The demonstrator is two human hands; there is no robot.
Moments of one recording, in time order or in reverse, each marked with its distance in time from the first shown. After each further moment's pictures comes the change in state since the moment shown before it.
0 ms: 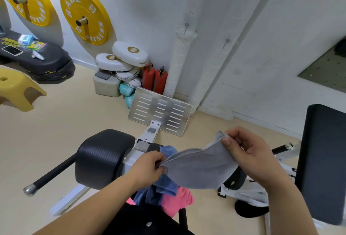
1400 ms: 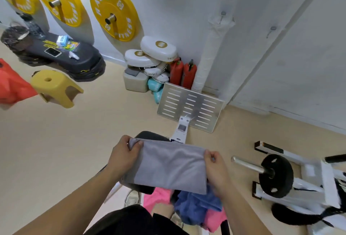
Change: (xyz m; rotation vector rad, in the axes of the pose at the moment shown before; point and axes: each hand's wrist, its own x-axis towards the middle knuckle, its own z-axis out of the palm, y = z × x) left_hand -0.006 -0.107 -0.157 -0.236 0.434 -0.520; right_hand 0.076 0.085 0.228 0.279 0.116 0.683
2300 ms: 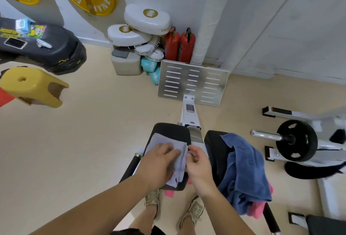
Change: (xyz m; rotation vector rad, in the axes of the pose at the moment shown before) left_hand 0.087 -0.080 0.009 0.766 -0.508 0.822; right_hand 0.001 0.025 0.194 0.082 0.032 0.076
